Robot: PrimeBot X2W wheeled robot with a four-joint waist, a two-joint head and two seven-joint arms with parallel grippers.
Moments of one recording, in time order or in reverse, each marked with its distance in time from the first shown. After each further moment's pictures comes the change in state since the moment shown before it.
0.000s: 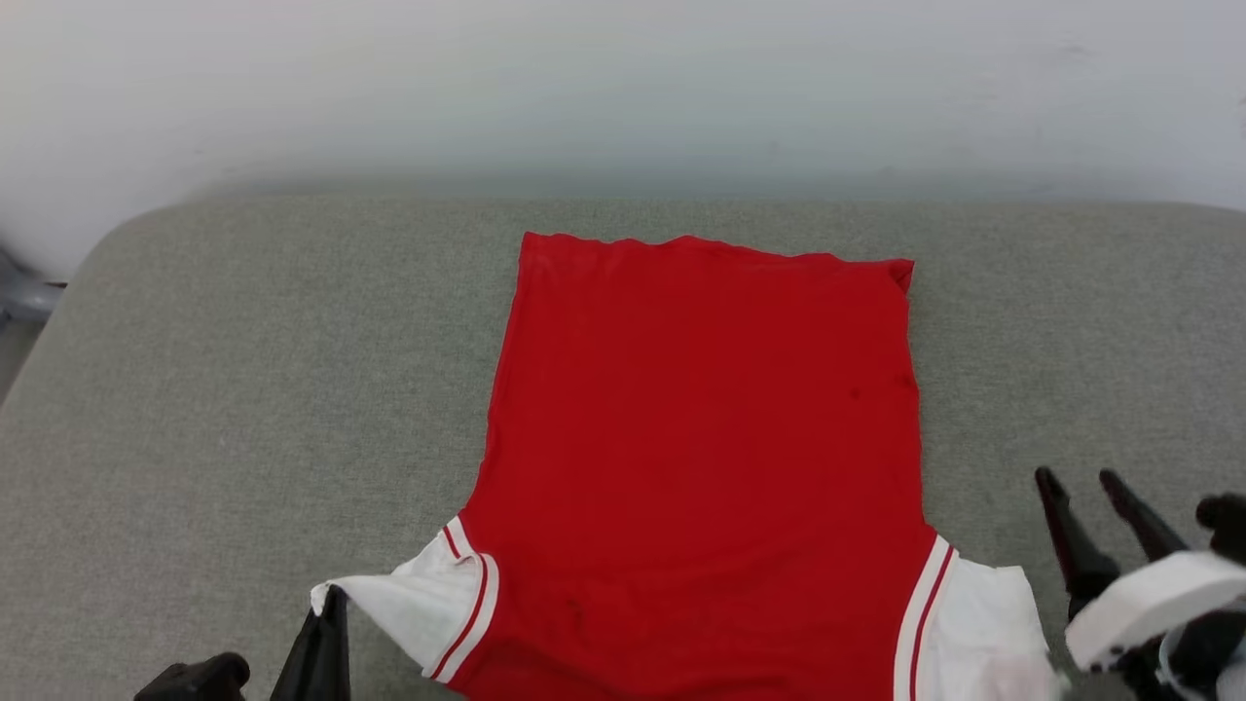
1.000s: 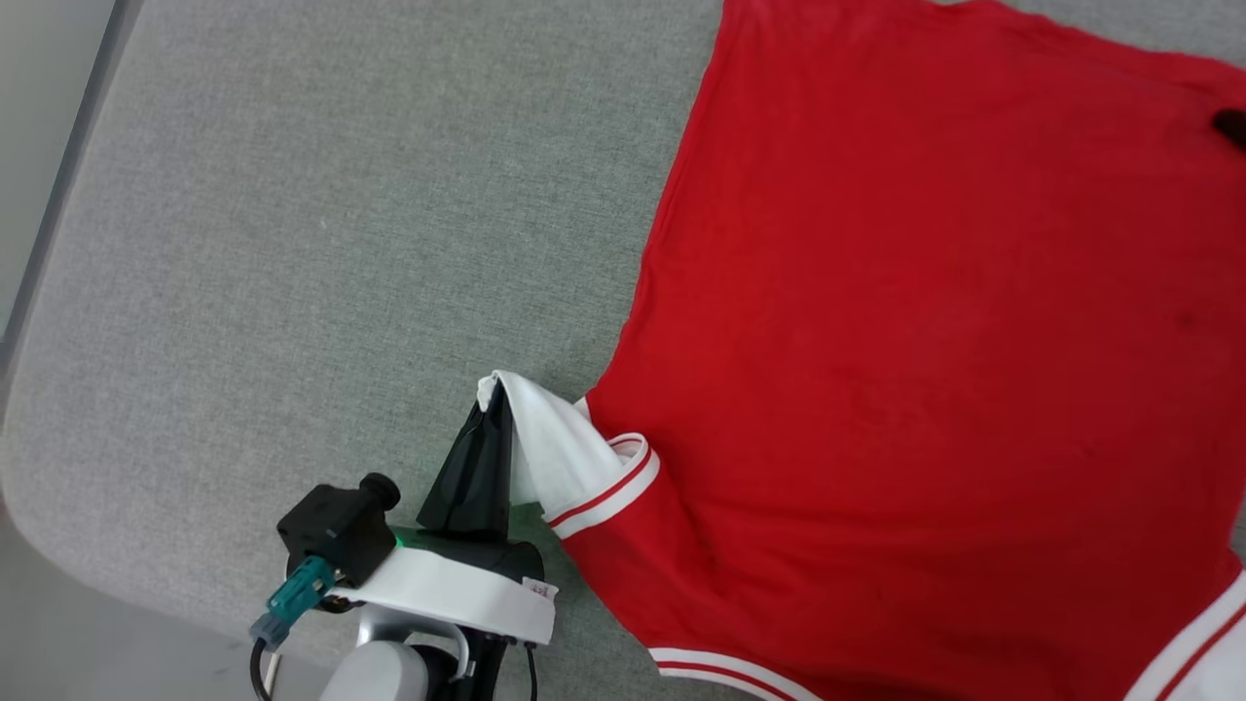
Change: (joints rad) left arm -0.384 -0.141 -0.160 0.136 0.055 -0.161 -0.141; right arm -1.031 -0.210 0.055 0.667 0.018 0.001 0.776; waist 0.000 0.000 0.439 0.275
